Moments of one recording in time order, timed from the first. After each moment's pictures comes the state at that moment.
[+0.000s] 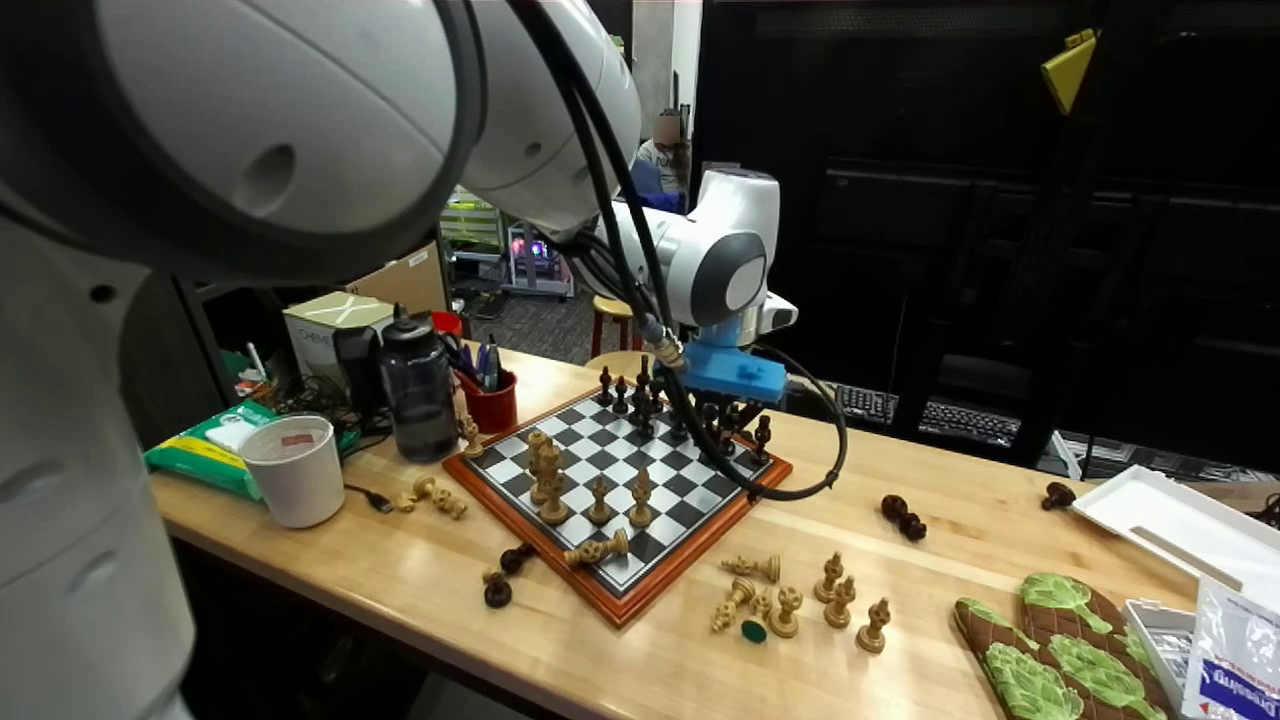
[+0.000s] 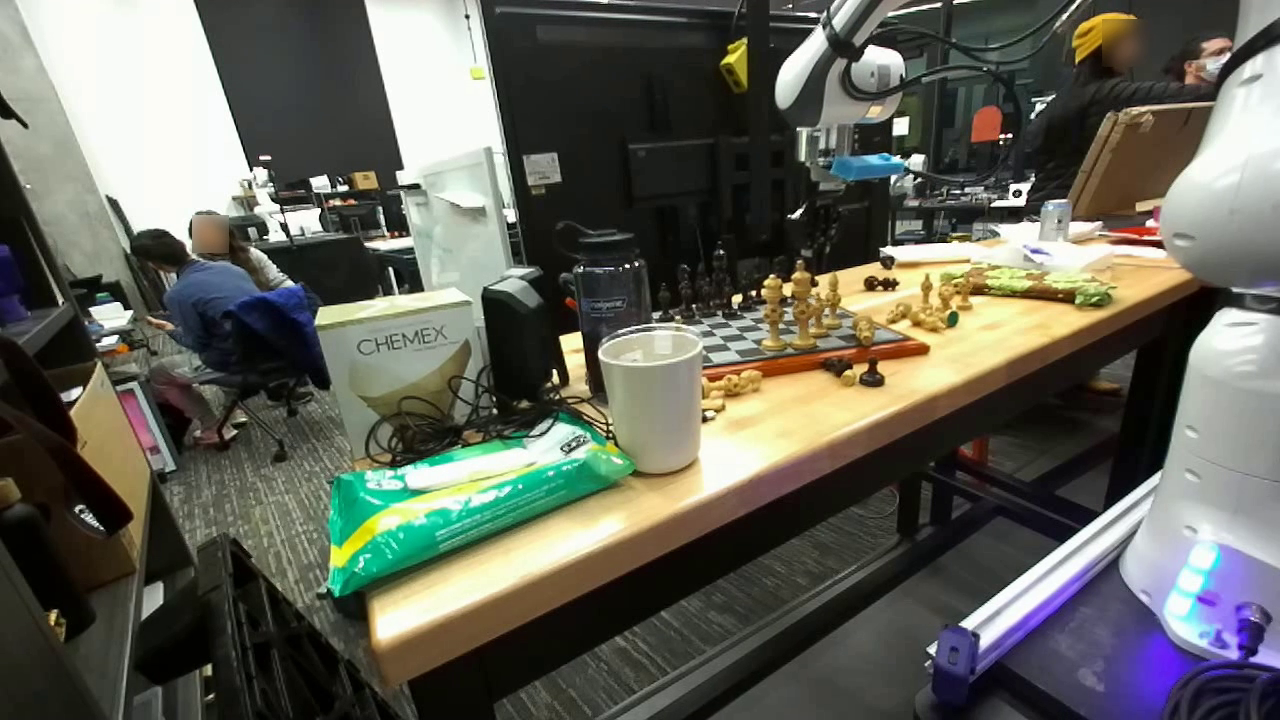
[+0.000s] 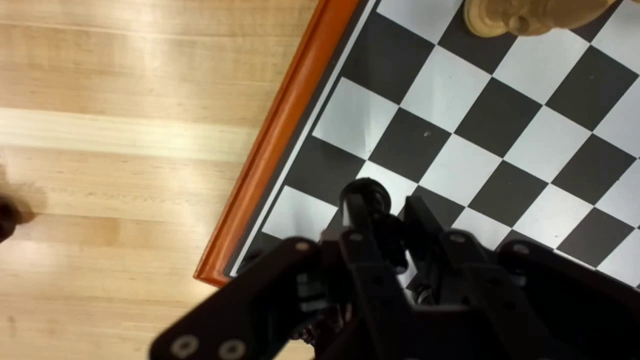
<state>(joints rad) -0.17 0.11 -0.06 -2.06 0.05 2.25 -0.33</state>
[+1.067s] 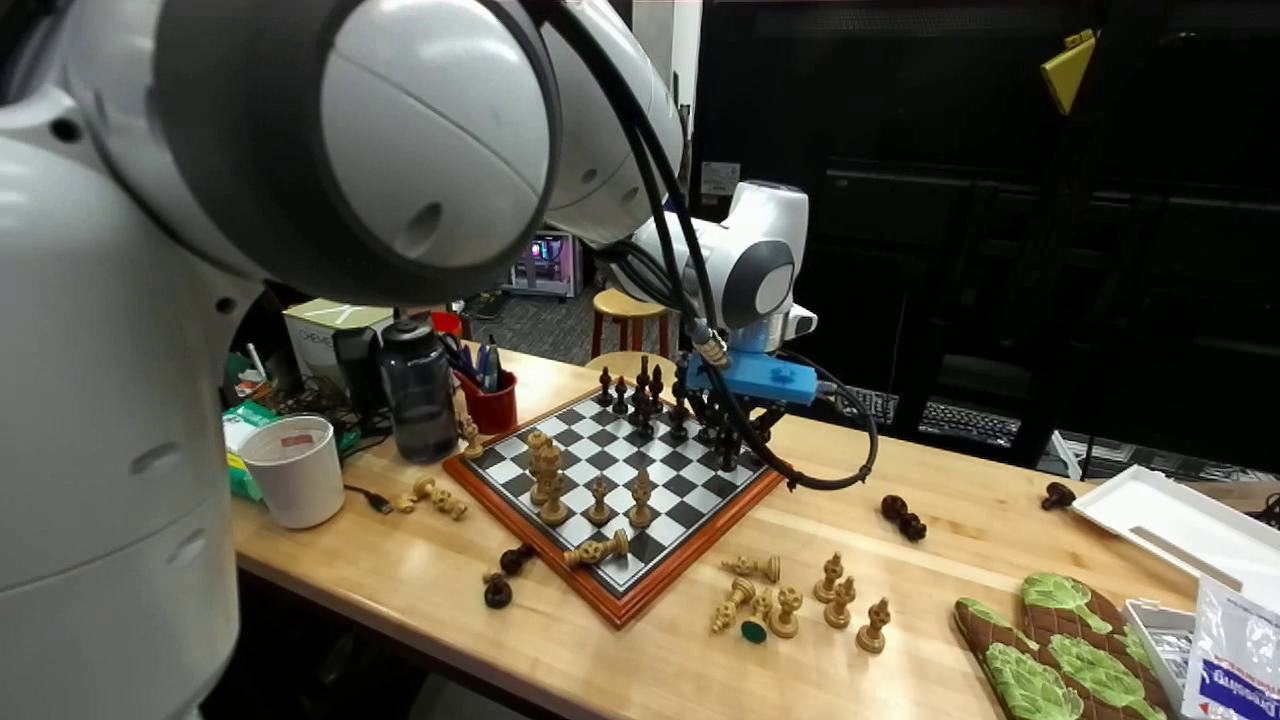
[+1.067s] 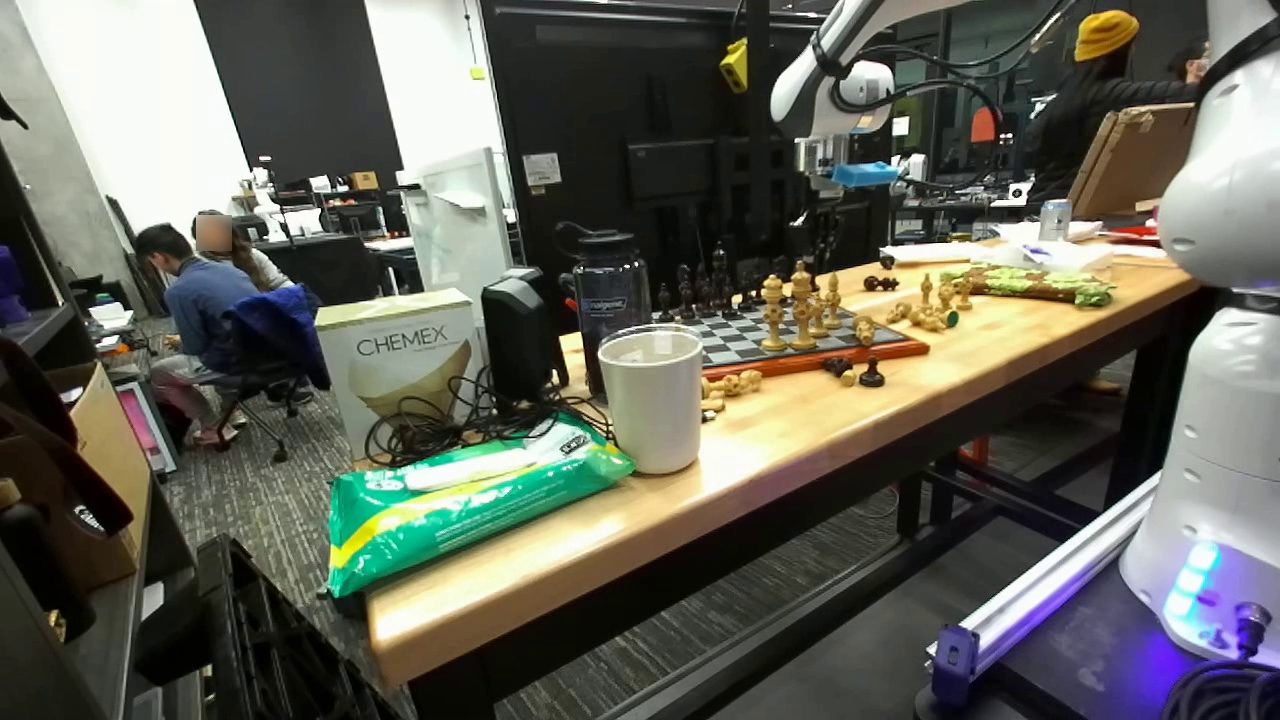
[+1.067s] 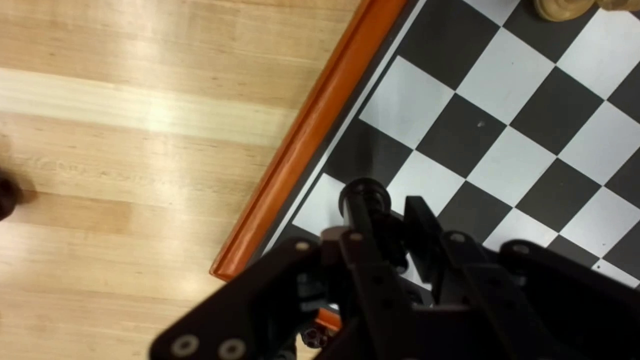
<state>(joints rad) -0.18 0.22 -0.08 -1.93 0.06 2.19 -0.43</state>
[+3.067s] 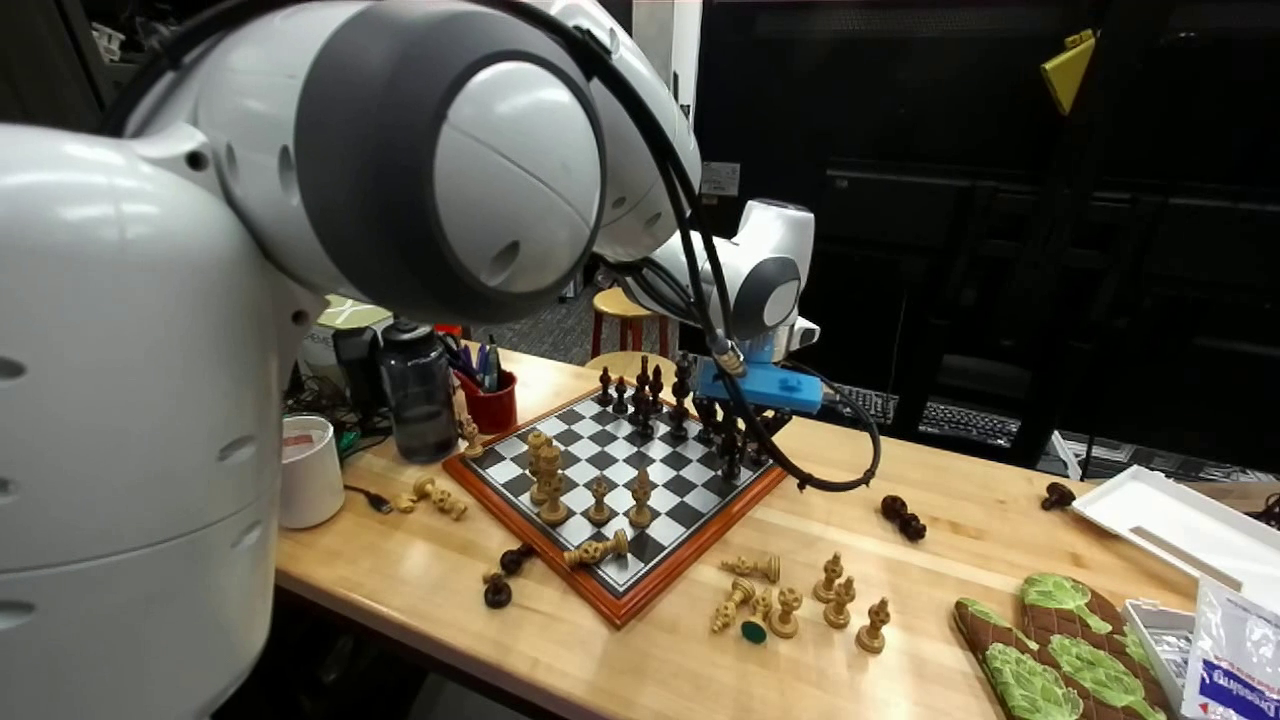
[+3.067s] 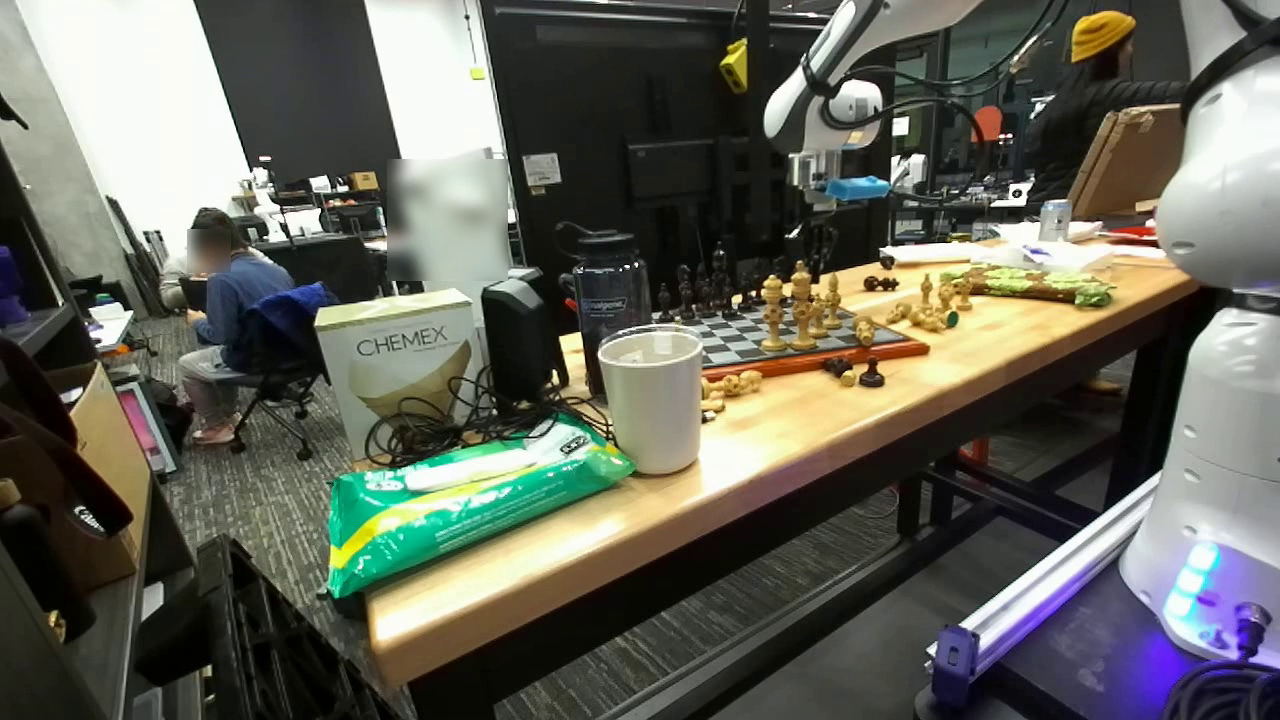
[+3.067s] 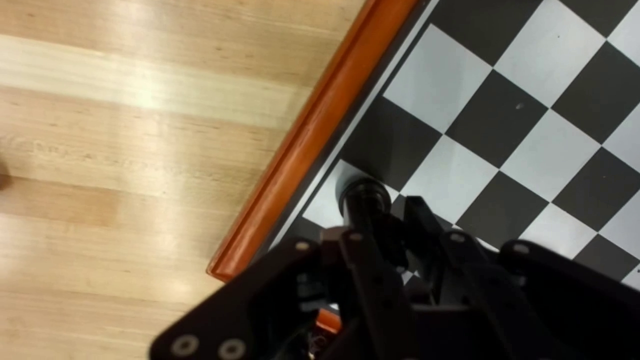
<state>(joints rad) -0.19 0.31 -0.07 -1.85 0.07 2.18 -0.46</state>
